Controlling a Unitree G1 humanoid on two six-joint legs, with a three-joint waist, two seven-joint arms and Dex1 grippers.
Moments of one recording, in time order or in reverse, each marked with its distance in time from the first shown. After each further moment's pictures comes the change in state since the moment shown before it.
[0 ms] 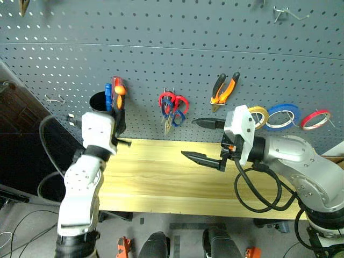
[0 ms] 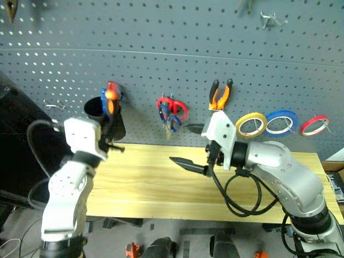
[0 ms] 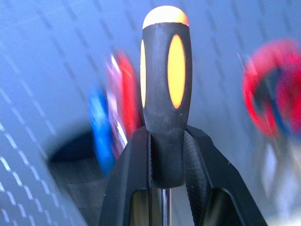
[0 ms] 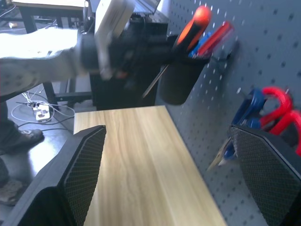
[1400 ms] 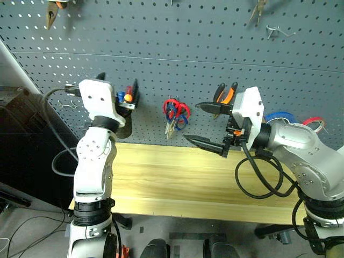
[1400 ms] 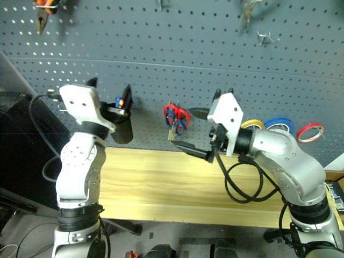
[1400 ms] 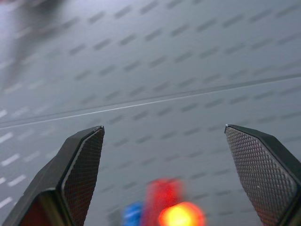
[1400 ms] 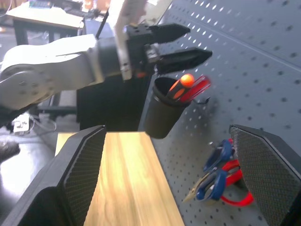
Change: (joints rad) left arm -0.201 -0.055 -0.054 0.081 -0.078 0.046 0.030; right arm -0.037 0.025 -0.086 0.044 0.028 -0.011 -0.025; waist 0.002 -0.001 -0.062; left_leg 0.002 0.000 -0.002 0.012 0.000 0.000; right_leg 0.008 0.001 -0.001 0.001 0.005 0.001
